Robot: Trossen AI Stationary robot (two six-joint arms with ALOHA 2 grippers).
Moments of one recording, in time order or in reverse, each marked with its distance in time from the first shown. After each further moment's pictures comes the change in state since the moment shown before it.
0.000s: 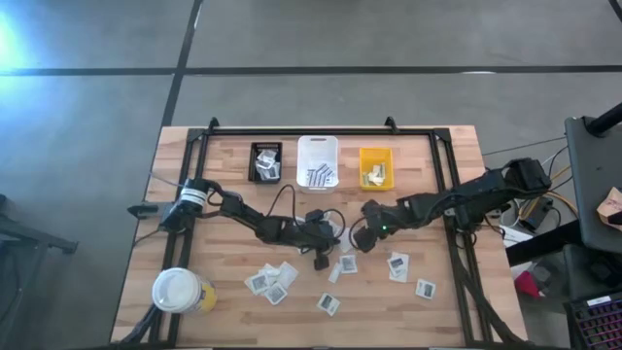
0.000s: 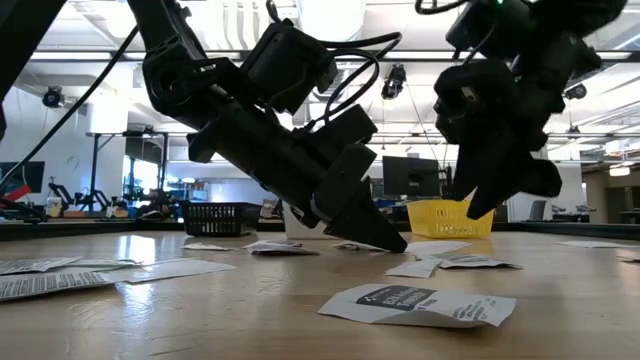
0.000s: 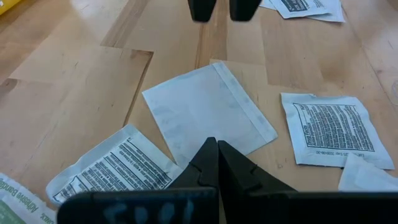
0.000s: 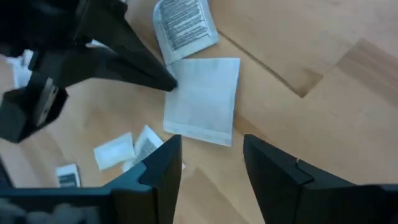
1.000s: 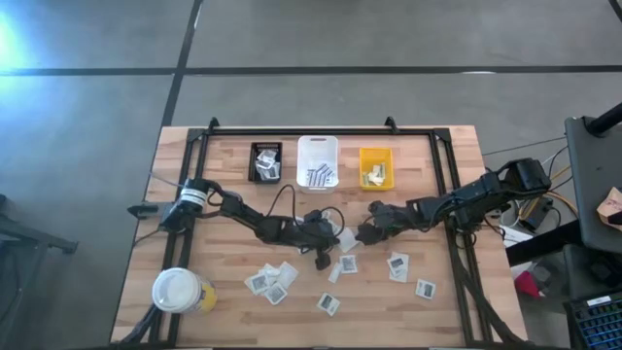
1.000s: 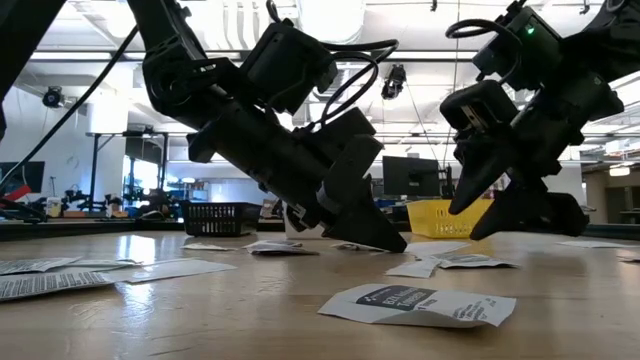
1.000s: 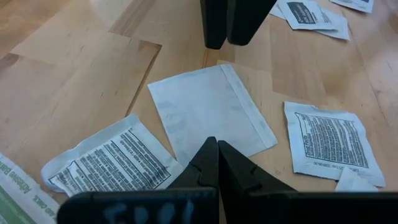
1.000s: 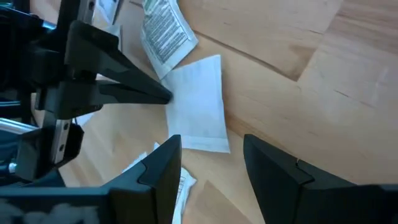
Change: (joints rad) left arm -0.005 0.000 0.000 0.000 -0.001 -0.122; right arm -0.019 0.002 -0.222 0.399 -0.022 0.252
